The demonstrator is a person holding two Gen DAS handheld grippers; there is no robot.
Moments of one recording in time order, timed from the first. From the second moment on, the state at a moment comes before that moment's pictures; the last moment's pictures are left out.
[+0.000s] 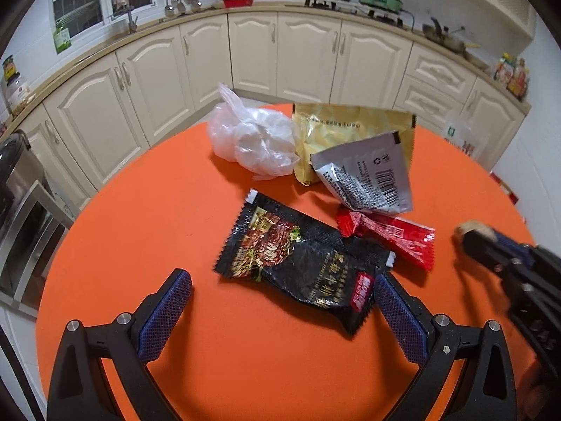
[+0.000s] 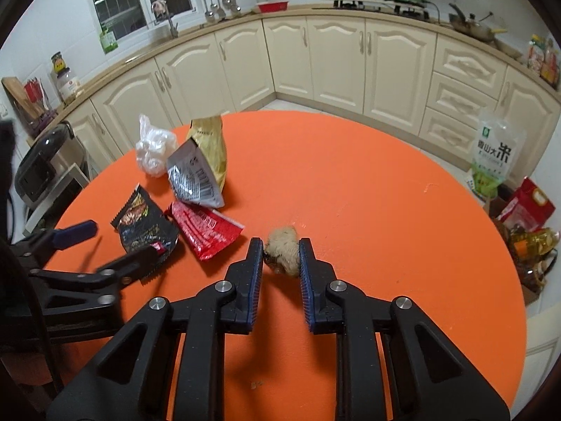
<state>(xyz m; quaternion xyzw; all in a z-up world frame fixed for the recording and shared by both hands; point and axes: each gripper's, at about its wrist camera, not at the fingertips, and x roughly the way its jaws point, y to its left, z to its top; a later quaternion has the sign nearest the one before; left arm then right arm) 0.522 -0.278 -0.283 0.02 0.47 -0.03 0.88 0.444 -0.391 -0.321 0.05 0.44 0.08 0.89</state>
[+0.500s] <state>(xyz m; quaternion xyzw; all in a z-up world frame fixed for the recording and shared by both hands) 0.533 -0.291 -0.310 0.03 0.43 -0.08 0.90 0.456 -0.394 -0.326 0.07 0.44 0.10 0.89</state>
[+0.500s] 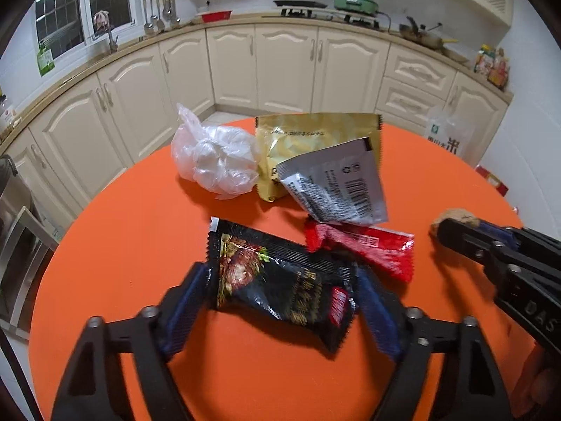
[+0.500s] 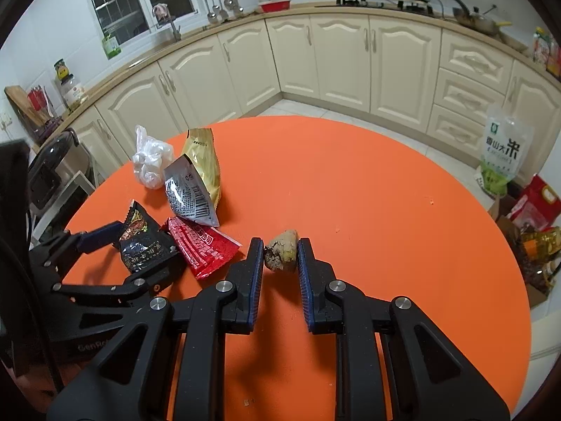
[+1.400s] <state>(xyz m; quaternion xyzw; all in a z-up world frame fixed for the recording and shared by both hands) 0.437 -0.259 -0.286 -0.03 0.39 -0.13 0.91 0.381 -0.403 -0.295 0.09 0.42 0.09 0.90</state>
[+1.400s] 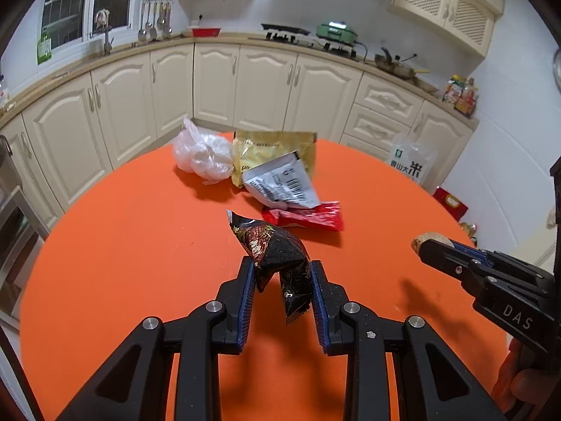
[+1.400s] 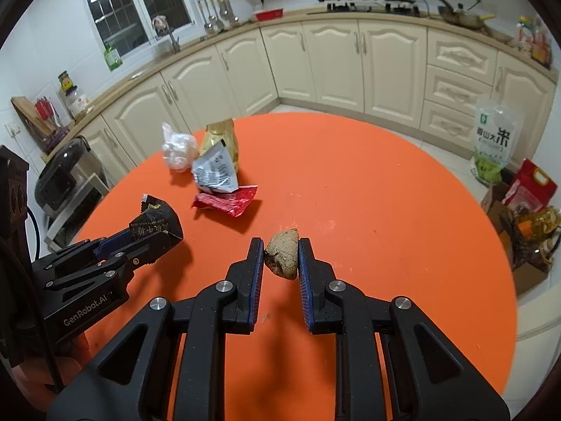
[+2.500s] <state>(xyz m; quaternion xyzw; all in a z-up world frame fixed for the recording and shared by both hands) 0.208 -0.359 -0.183 0.02 0.25 -0.24 0.94 0.175 -0.502 -0.180 0.14 0.28 0.01 0.95</state>
